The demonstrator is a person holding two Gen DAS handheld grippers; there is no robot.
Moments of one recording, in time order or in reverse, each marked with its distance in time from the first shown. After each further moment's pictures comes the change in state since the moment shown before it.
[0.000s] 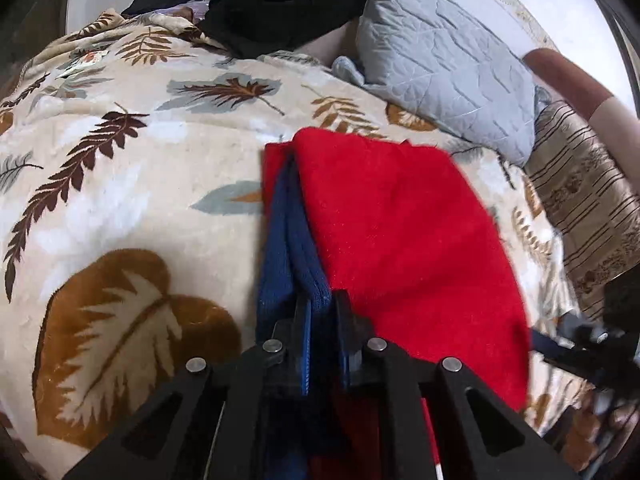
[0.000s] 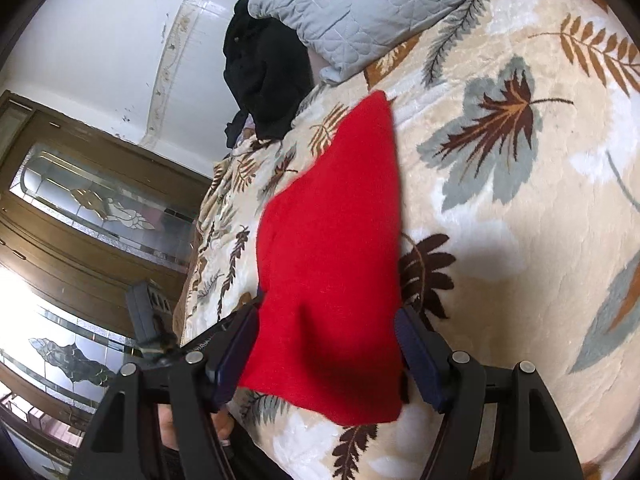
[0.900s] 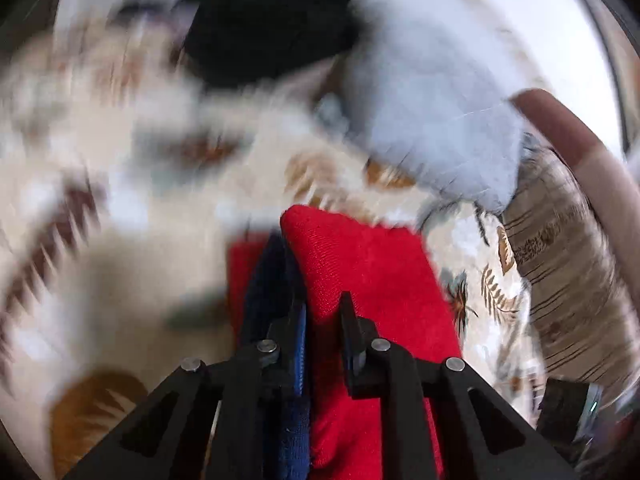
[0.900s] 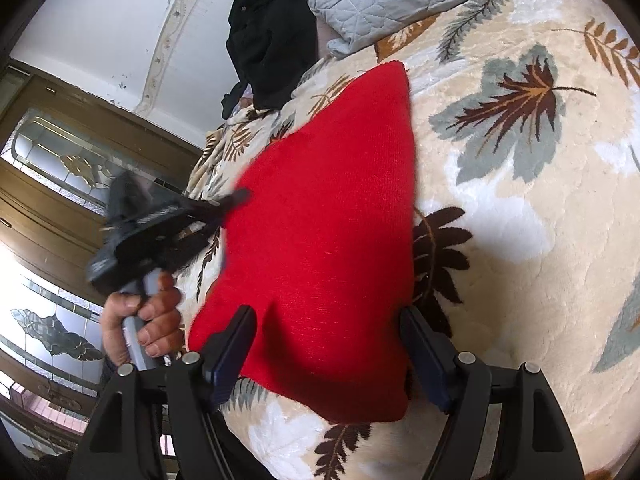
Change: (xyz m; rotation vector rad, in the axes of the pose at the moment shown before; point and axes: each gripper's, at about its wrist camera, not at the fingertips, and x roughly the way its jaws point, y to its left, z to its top) left arm -0.010 -0.013 0.068 0.011 -0.121 -0.078; right arm 0.025 0.004 -0.012 -0.078 0.066 -0.051
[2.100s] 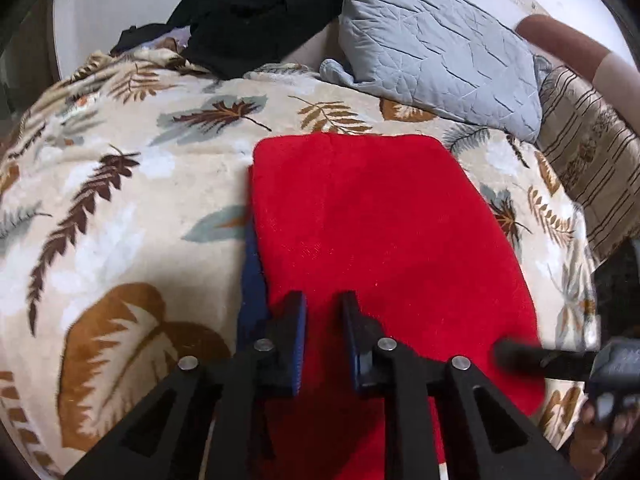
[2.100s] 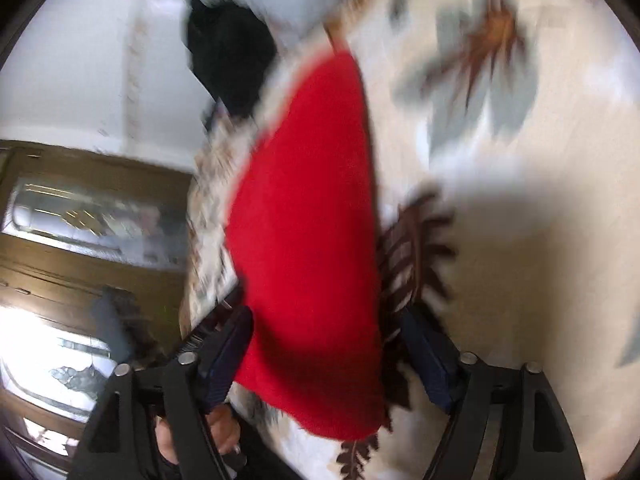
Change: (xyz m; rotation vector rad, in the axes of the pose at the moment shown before) left arm 0.014 -0.015 -0.070 0.134 0.110 0.221; right arm 0.026 -0.027 0.015 0.210 0.088 0.065
